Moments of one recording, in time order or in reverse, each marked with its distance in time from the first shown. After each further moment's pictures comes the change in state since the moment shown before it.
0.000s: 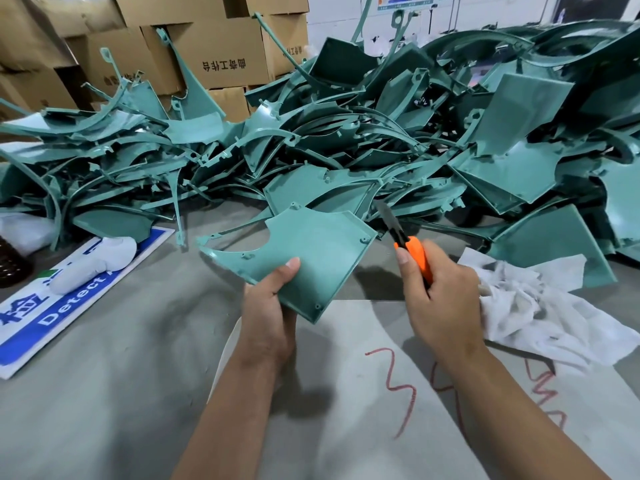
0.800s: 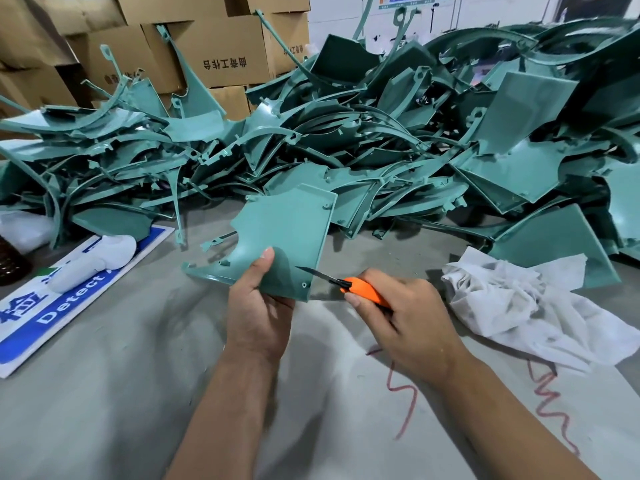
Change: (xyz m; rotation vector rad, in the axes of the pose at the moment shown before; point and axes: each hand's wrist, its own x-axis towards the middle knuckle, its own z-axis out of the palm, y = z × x) left_hand 0.010 0.012 -0.005 -0.257 0.061 -0.062; right_hand -0.013 -0.018 0.007 0.058 -0.320 -0.259
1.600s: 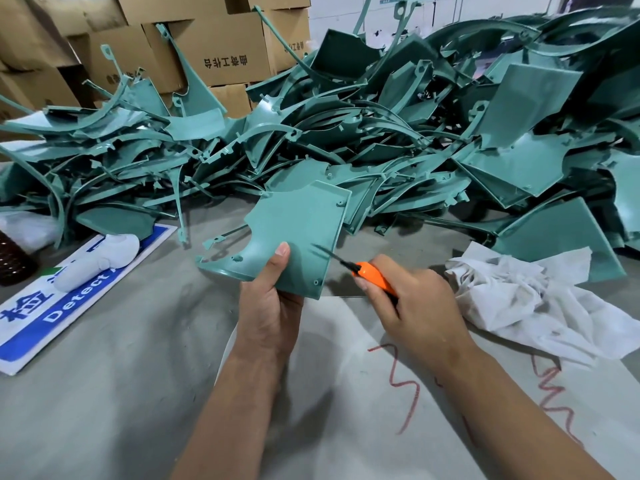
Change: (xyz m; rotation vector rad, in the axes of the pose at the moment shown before) left_hand 0.002 -0.014 0.001 0.035 -0.136 0.105; right_hand 0.002 0.003 -0.002 -0.153 0.005 0.079
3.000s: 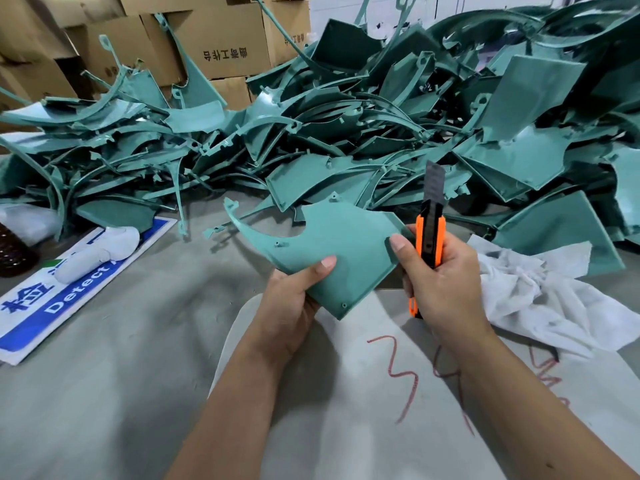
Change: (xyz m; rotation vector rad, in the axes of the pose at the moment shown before) left_hand -0.009 -0.012 -0.002 0.286 -0.211 -0.224; right_hand 0.009 0.018 0.002 0.781 0.288 0.404
